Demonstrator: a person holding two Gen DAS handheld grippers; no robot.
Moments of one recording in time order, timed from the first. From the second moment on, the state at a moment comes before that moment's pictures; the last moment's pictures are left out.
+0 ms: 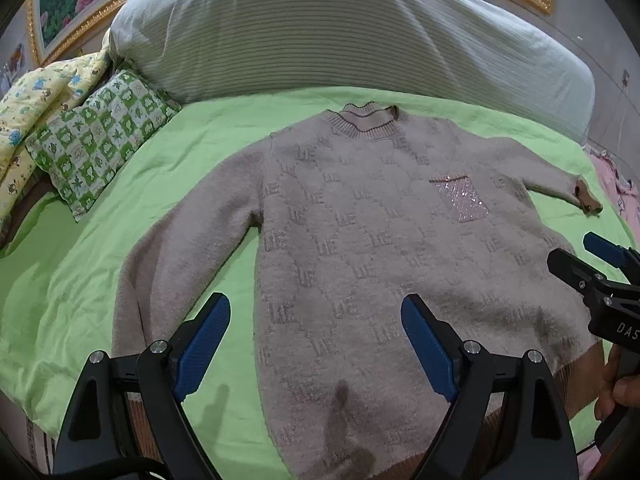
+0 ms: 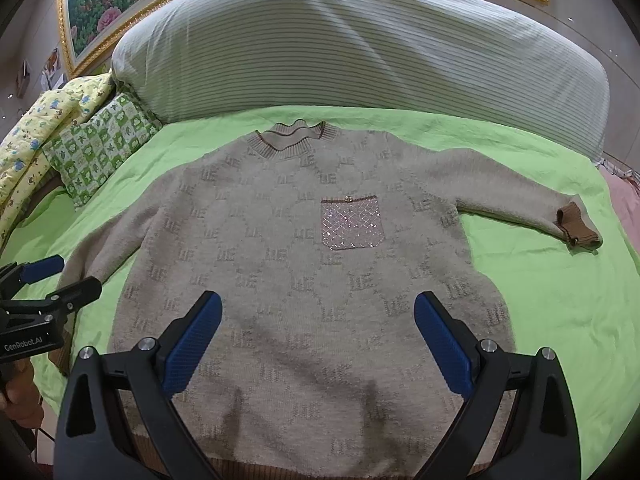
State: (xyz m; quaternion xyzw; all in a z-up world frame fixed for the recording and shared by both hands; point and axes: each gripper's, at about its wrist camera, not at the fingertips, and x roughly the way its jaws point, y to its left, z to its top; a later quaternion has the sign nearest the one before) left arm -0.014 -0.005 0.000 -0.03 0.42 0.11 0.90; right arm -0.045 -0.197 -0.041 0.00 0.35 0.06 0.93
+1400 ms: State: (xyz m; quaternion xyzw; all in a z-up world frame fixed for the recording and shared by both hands) left arm 0.003 -0.014 -0.015 -0.04 0.45 0.10 0.89; right arm -0.037 -0.217 -0.050 0.02 0.37 0.05 0.93
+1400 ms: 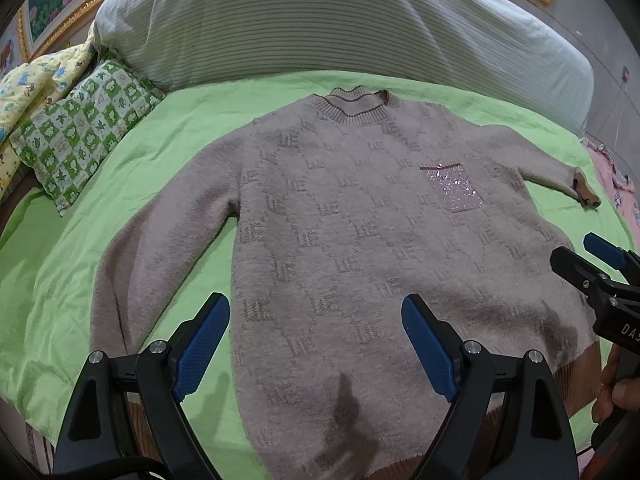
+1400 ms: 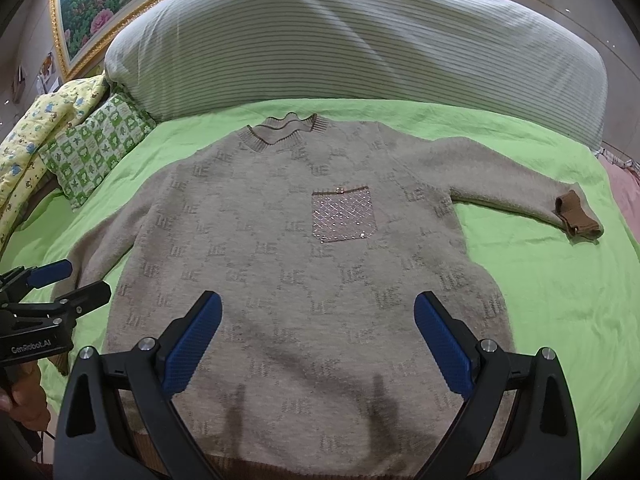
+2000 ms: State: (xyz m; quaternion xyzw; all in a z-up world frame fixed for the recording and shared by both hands) left arm 0.094 -0.012 -0.030 -0.06 0.48 0.11 0.87; right arm 0.031 -0.400 -0.039 0.07 0.36 -0.13 0.92
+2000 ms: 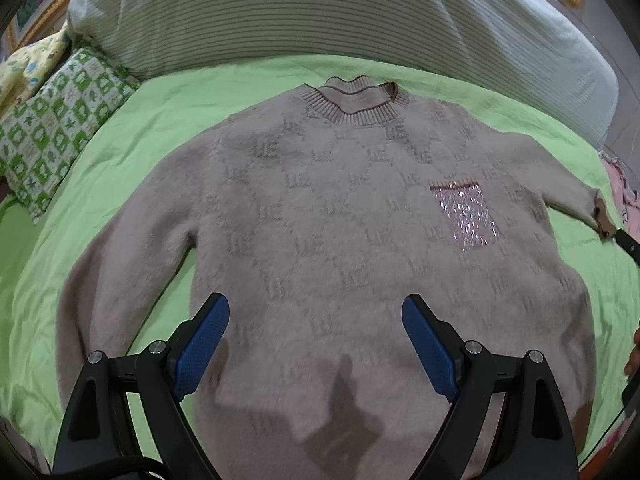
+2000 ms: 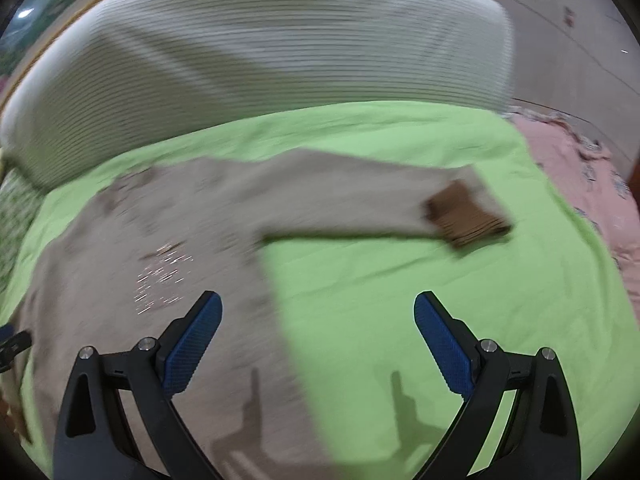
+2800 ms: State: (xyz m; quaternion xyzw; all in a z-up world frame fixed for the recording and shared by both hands) left arm 0.230 0.018 -0.090 -0.10 0.52 0.13 0.84; right arm 0.117 -0.534 -0.062 0.12 0.42 -0.23 0.87
